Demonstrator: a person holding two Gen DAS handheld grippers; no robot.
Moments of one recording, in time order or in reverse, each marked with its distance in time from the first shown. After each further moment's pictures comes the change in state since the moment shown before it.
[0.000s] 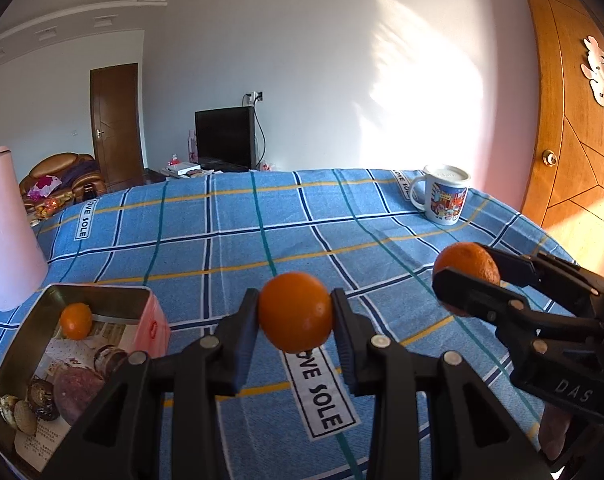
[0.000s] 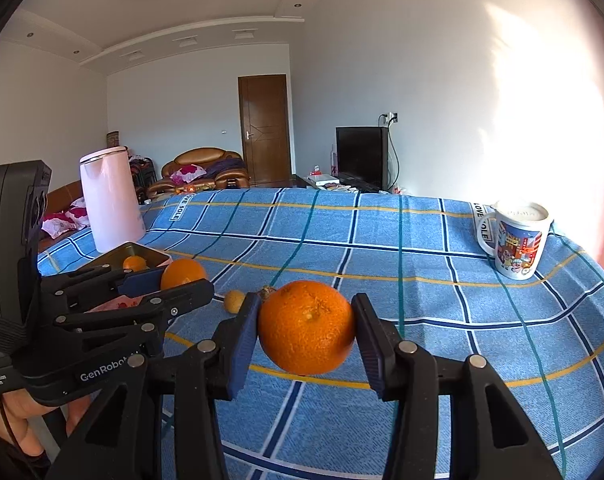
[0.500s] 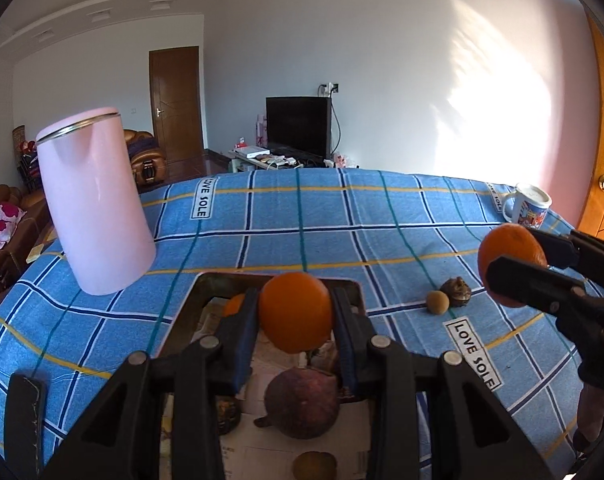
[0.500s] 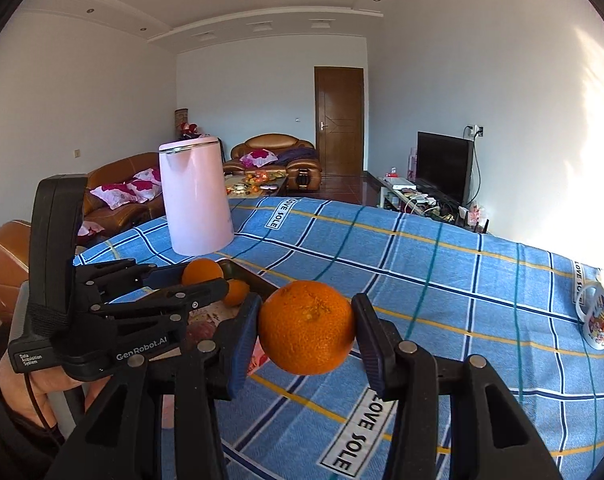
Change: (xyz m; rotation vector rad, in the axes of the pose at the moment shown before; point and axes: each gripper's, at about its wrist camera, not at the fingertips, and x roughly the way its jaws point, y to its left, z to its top) left arm -0.027 0.137 0.000 -0.110 0.063 0.191; right arm 0.043 0.113 0.053 -0.139 0.041 0.227
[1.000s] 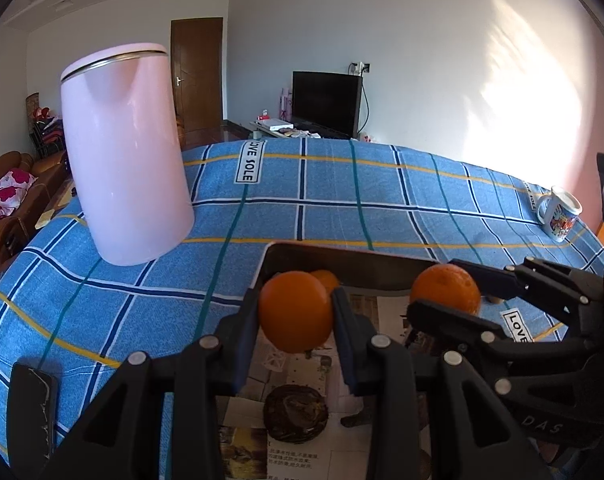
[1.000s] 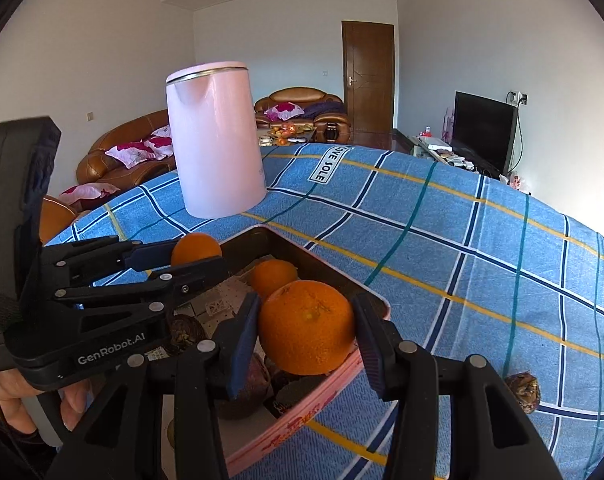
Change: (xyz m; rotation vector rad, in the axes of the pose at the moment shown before) left arm 0.023 0.052 -0.009 -0.065 0.084 0.041; right arm 0.116 0.045 -0.002 -0.027 0.181 0.085
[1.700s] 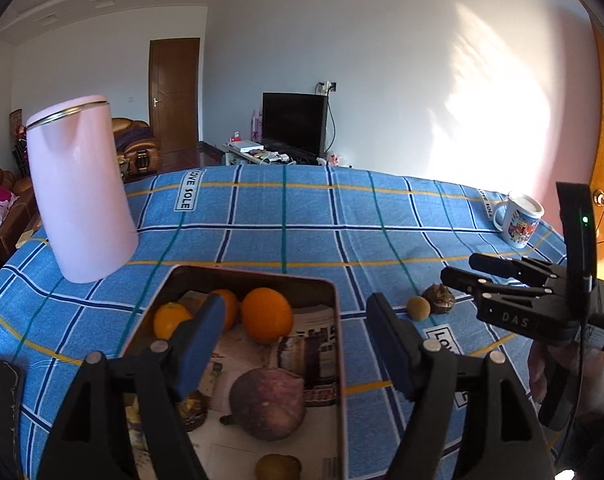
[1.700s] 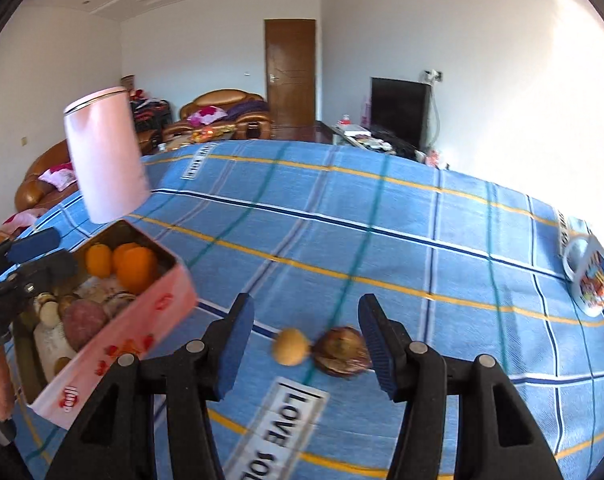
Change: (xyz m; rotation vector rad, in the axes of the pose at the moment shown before) left arm -0.024 -0.079 0.002 0.040 -0.074 -0.094; right arm -0.059 -0.124 -0.036 0.170 0.014 -0.268
